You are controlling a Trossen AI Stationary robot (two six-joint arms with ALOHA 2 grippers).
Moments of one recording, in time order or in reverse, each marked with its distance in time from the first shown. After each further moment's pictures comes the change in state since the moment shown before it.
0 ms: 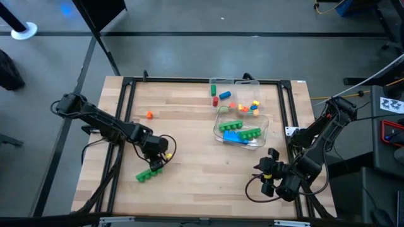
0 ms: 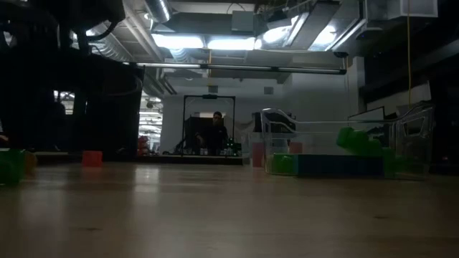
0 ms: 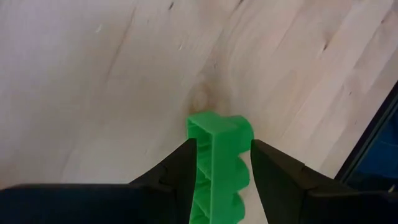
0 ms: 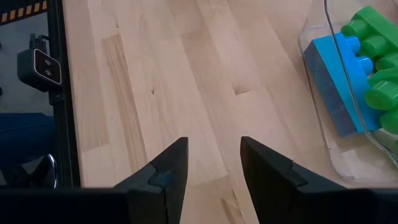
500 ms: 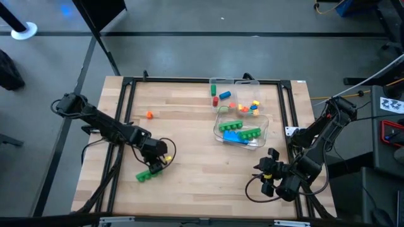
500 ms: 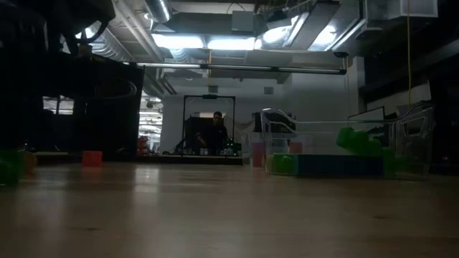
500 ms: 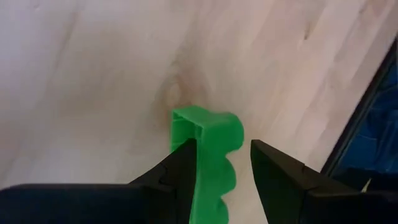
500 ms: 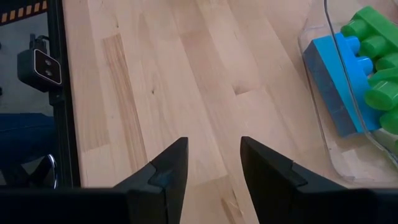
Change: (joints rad) left arm -0.047 0.000 -0.066 0.149 0.029 -0.065; right arm 0.000 0.000 0.000 0.000 0.000 0.000
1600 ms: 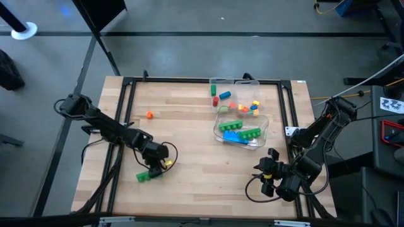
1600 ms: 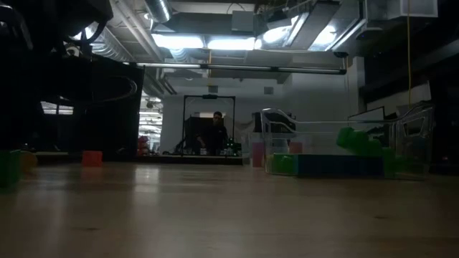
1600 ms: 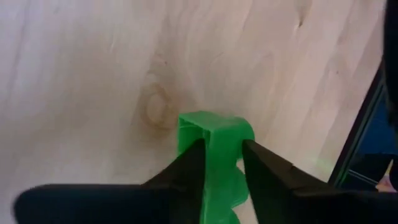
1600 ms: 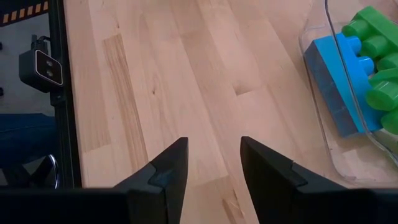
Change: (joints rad) left arm -0.037 0.074 0.004 0.063 -0.018 0.087; right arm 0.000 0.000 0.000 0.003 0.000 0.000
